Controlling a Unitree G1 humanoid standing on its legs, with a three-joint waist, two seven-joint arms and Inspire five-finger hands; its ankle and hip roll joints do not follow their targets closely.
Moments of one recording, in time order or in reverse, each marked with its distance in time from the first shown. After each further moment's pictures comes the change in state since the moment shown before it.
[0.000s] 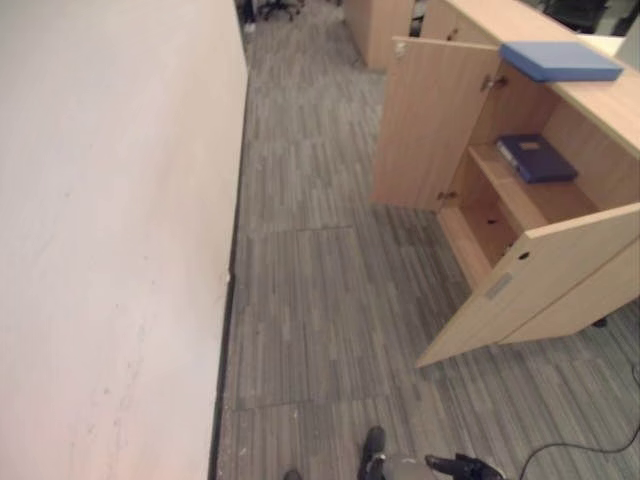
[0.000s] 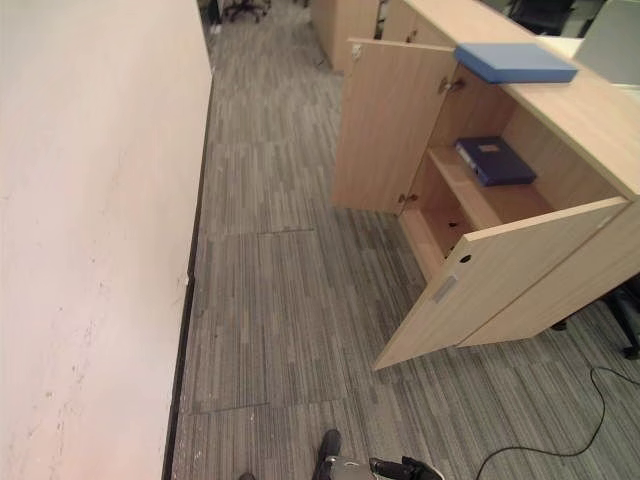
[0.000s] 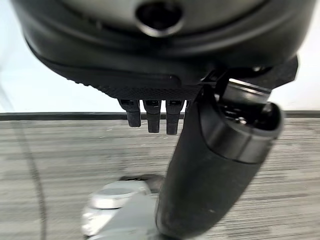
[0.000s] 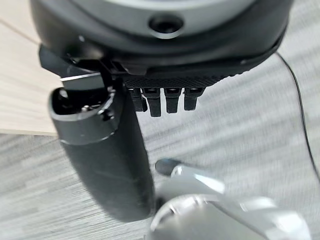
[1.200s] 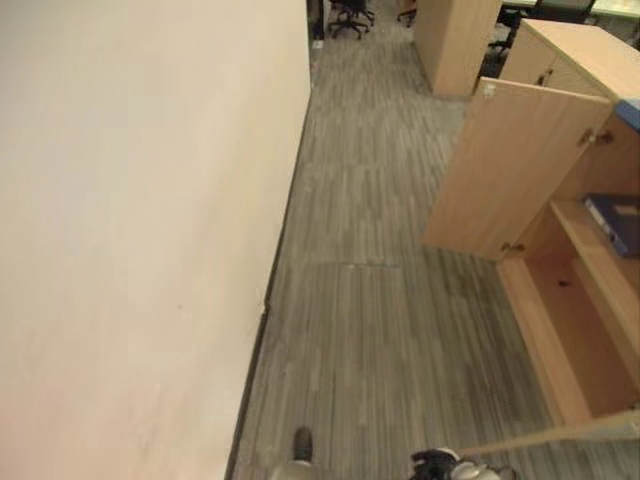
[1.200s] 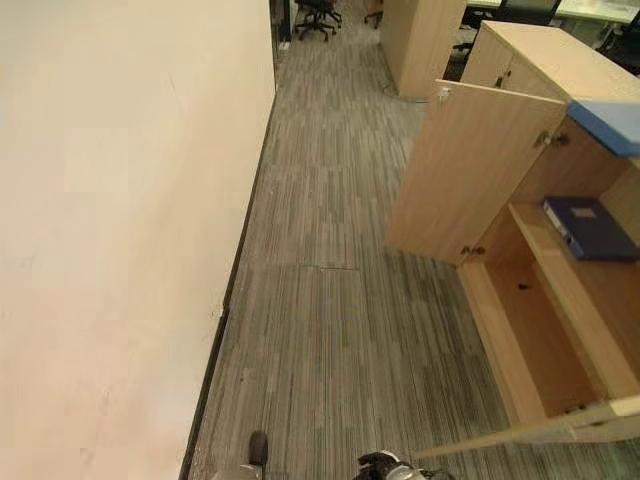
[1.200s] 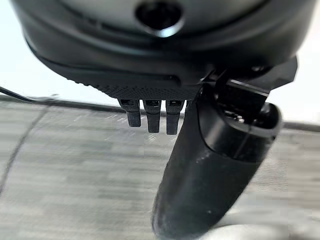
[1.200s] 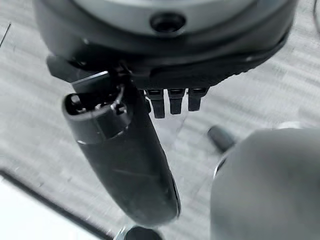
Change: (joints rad) left arm 0.024 -0.018 -0.066 -0.045 0.041 0.005 0.026; right arm -0.076 0.160 0.298 0.009 -0.267 0.043 0.039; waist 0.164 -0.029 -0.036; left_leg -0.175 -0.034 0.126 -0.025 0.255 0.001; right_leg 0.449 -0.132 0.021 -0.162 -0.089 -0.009
